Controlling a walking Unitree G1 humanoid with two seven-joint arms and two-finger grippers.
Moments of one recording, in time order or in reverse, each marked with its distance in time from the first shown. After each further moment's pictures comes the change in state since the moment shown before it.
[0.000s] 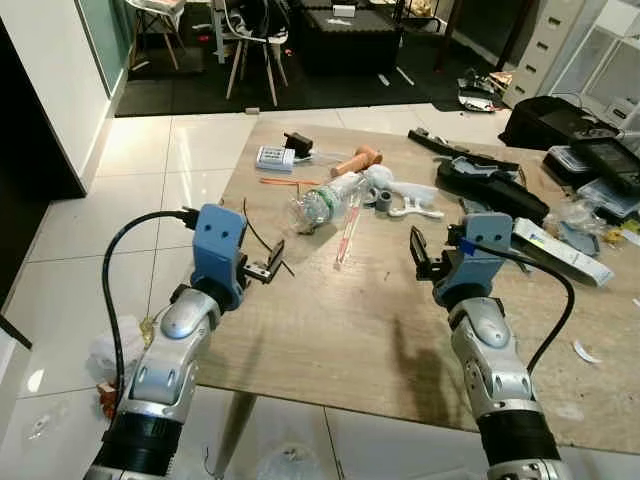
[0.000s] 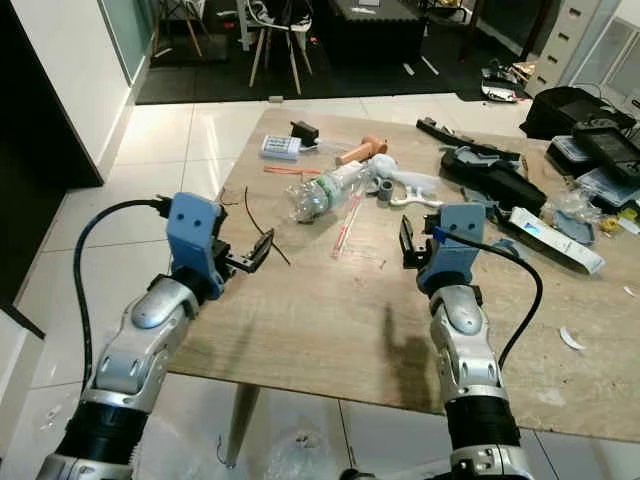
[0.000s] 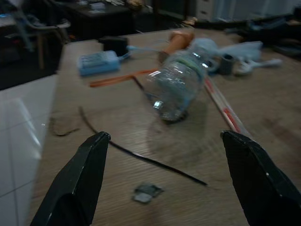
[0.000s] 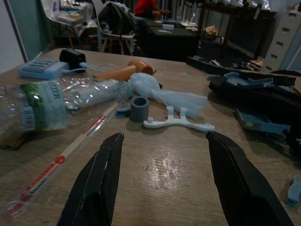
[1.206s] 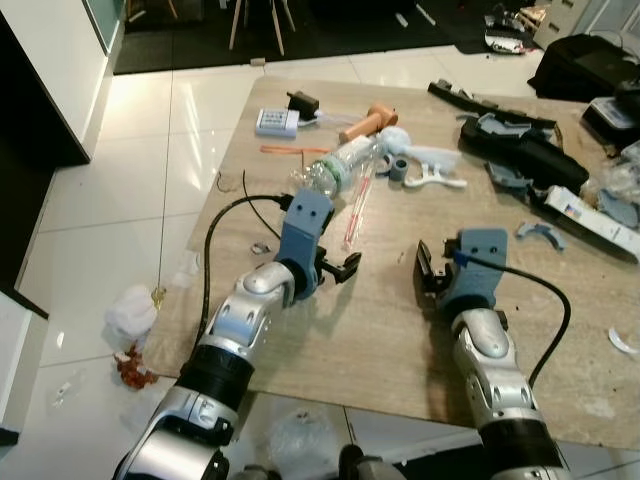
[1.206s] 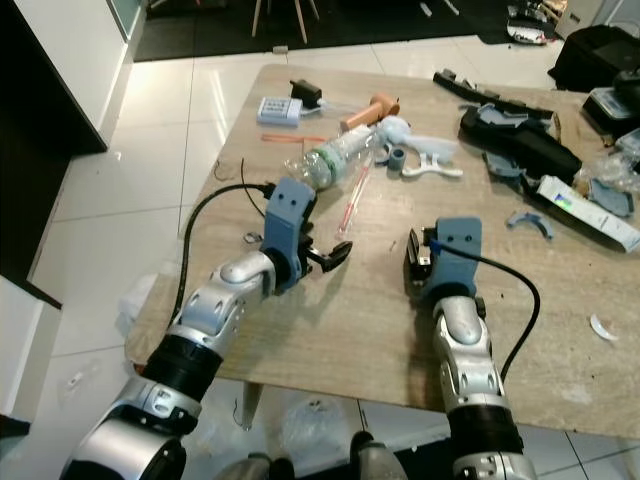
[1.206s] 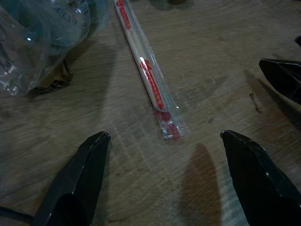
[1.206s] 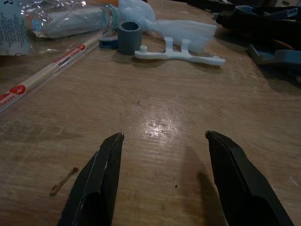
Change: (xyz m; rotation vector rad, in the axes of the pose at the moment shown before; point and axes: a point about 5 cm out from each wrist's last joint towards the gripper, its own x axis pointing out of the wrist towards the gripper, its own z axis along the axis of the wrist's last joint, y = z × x) left arm 0.062 -0.067 0.007 -0.127 0.189 -0.256; right arm -0.005 -0.004 -0.011 -0.073 0.032 -0.030
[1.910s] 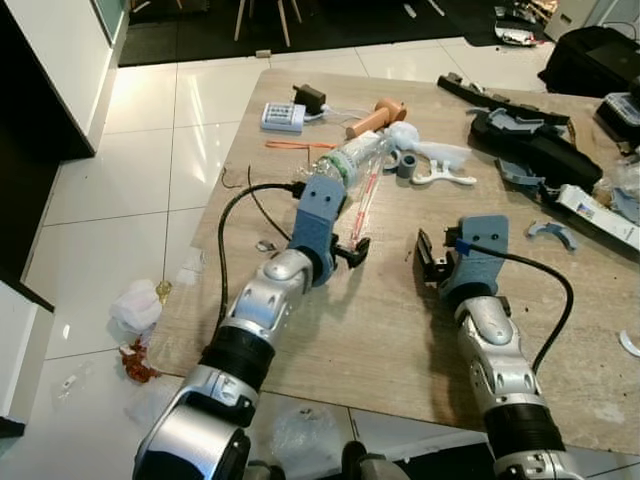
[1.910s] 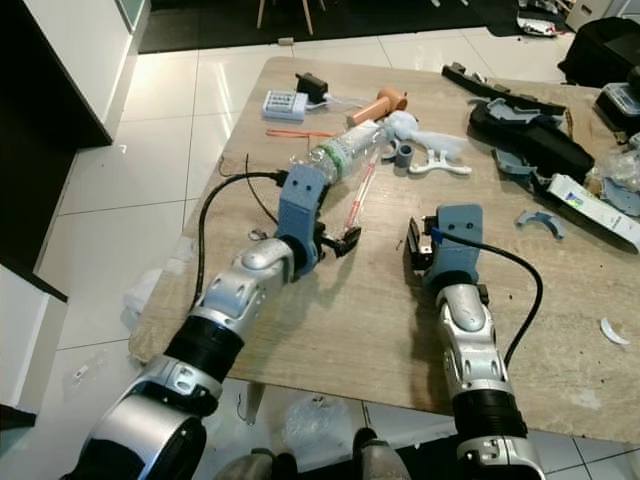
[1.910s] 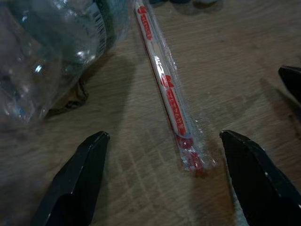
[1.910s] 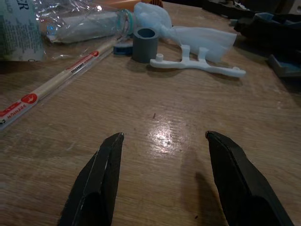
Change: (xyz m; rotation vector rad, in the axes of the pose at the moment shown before) left arm 0.024 -0.012 0.011 0.071 0.024 0.122; right arm 0.009 -0.003 0.008 -0.009 -0.022 0.031
